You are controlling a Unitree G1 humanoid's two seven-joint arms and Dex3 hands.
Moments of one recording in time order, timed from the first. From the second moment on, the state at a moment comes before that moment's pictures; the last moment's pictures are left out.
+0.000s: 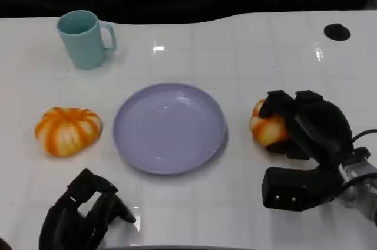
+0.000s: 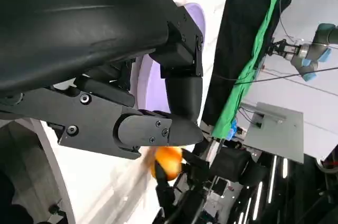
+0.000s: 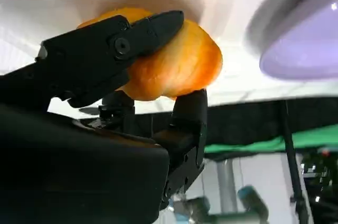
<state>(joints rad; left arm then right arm) 0.01 -0.10 0.27 0.58 -0.45 -0.37 -0.70 -0.75 -0.19 0.58 1.30 -0.80 -0.50 -0.76</state>
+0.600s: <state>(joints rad) -0.02 -0.10 0.27 0.61 -0.45 -0.37 -0.70 -0.84 -0.10 0.50 1.17 -0.70 -0.63 -0.64</state>
